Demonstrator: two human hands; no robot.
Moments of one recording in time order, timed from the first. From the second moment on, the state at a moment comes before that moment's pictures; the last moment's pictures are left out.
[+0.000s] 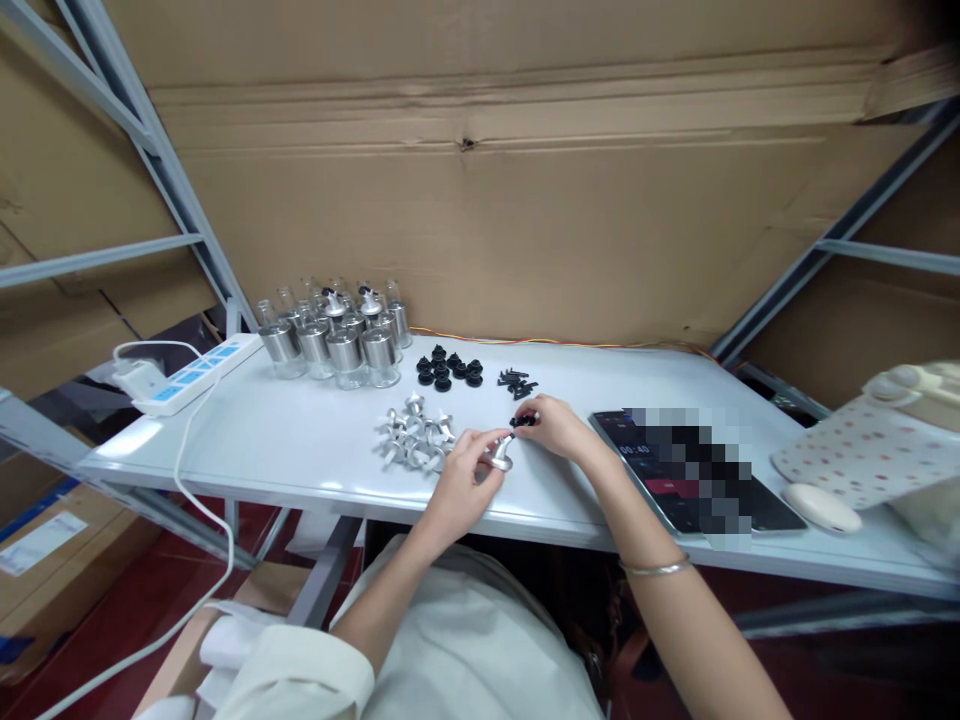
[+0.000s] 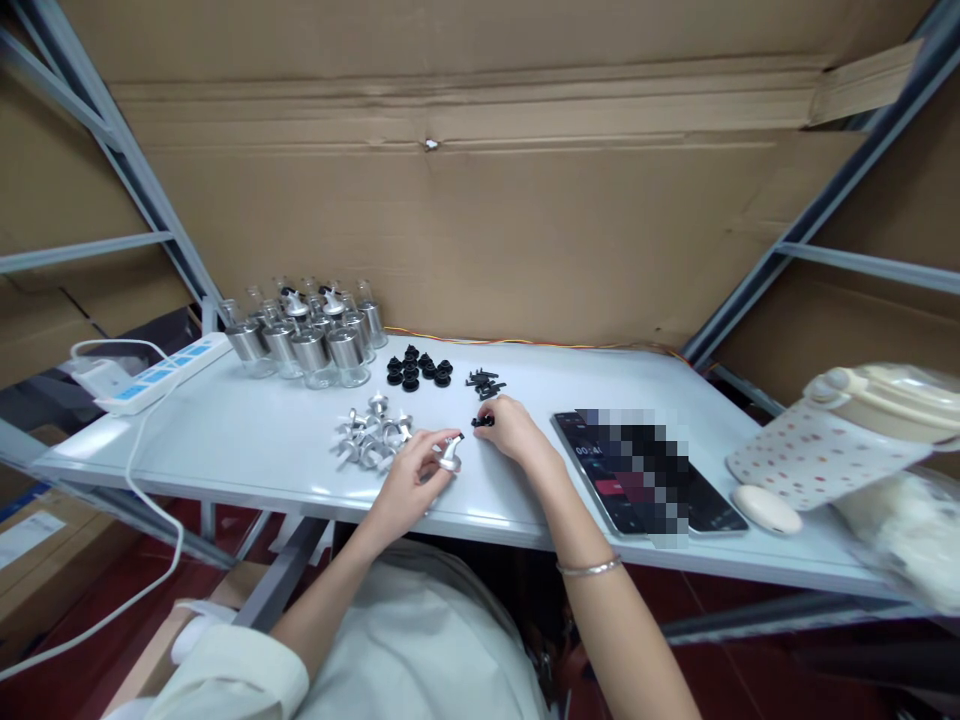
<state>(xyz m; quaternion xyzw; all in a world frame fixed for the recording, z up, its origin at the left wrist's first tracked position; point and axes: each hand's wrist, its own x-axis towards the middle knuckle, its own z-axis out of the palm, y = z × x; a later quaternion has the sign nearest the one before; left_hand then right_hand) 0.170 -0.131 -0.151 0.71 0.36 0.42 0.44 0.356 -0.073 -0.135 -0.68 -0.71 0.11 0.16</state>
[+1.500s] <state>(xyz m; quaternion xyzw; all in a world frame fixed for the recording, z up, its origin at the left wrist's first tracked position) 0.171 -0.132 -0.152 0.69 0.37 0.44 0.44 0.386 -0.032 -0.124 -0.68 -0.72 0.01 0.12</state>
